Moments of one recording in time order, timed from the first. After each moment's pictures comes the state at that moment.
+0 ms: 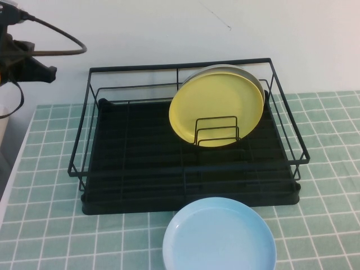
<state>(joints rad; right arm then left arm) -0.08 -0.01 0.01 -0.01 0.45 0.00 -0.07 1.53 -1.16 1.75 -0.07 -1.51</state>
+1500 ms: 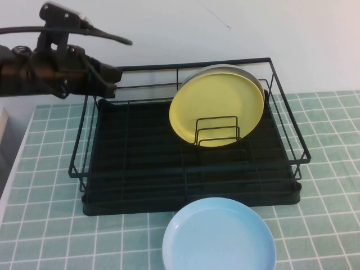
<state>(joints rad) -0.08 -0.01 0.01 -0.01 0.45 0.00 -0.13 1.69 -1.33 -1.17 0.63 1.32</state>
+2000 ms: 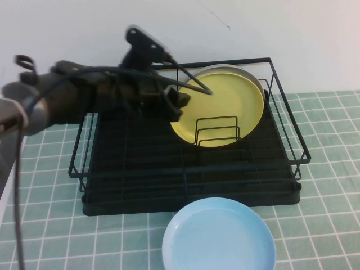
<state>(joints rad) -0.08 -0.01 0.01 -0.01 0.45 0.00 -0.37 1.87 -1.40 -1.30 0.42 1.55</state>
